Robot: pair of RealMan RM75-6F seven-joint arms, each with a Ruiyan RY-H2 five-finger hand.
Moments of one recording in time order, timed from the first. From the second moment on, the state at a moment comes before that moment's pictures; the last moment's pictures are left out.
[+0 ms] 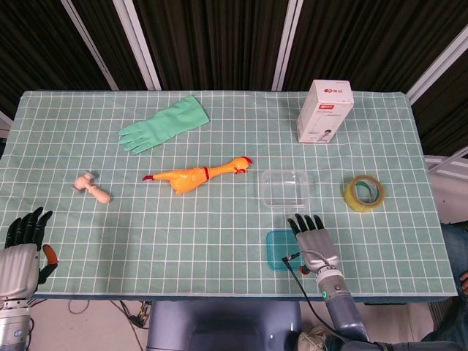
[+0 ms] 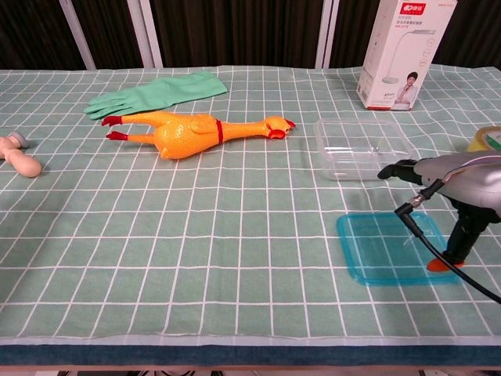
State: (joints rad) left arm -0.01 -1.24 -0.05 -1.84 1.43 1.55 0.30; right arm 0.59 -1.47 0.10 -2.04 -0.68 1.32 -1.01
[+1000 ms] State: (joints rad) left arm -0.01 -1.24 -0.05 -1.83 1.43 1.55 0.30; right arm 0.63 -1.58 0.07 -1.99 -0.63 1.37 -0.99
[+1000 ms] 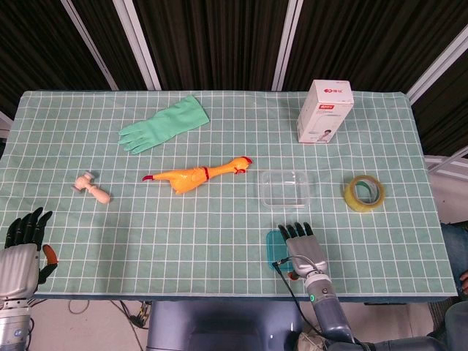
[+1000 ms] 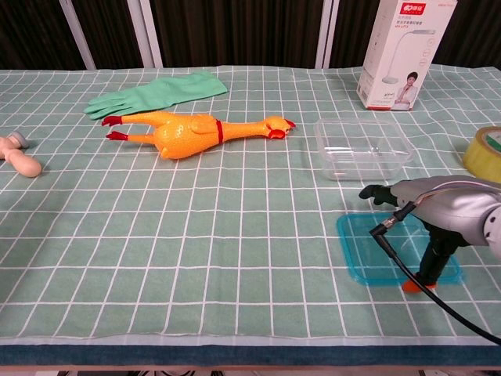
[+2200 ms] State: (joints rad) left arm -0.02 -1.24 -0.05 -1.83 1.42 1.55 0.31; right arm 0.65 -1.58 0.06 -1.96 -0.62 1.36 -0.95
